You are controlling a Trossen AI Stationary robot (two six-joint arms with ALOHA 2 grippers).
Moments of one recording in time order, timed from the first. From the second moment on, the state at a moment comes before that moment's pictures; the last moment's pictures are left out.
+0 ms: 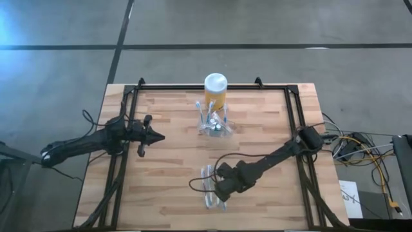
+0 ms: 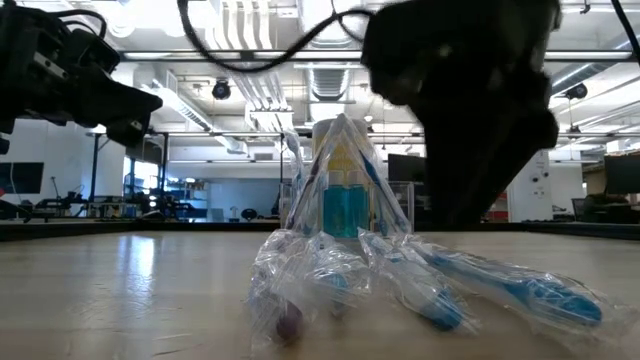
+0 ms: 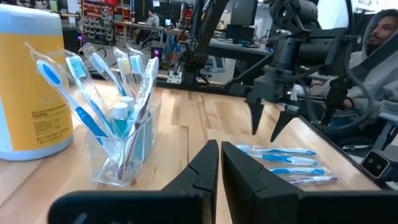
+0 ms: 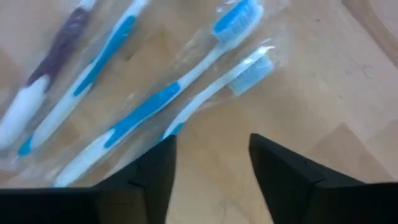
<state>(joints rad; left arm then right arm) 0.31 0.18 0.01 0.05 0.38 -0.12 0.47 2.02 1.45 -0.81 0.18 1.22</state>
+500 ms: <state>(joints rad) 0.31 0.18 0.01 0.05 0.38 -0.14 0.54 1.89 1.45 -0.88 0.26 0.96</state>
